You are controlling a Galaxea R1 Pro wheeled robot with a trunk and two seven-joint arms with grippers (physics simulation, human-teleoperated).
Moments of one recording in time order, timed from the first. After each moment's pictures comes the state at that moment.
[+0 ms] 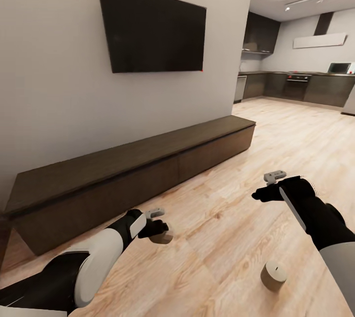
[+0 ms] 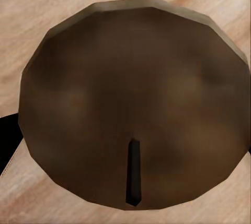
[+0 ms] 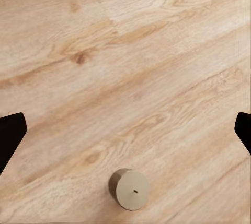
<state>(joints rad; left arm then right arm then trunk) -0.97 -0.17 0.10 -0.12 0.16 0.54 0.01 -0.76 -0.37 0.20 -1.18 -0.02 1.04 0.22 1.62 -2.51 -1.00</state>
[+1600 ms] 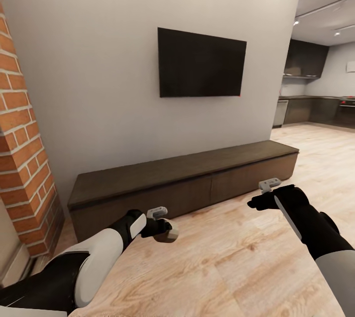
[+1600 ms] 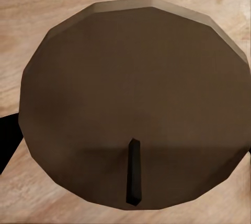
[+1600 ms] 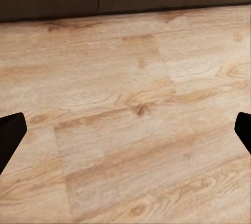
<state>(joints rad) -0.97 -0.17 0.10 -0.12 0.16 0.53 -0.07 -0.71 -0.34 0.20 -1.17 -0.02 1.02 0.22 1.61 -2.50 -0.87</state>
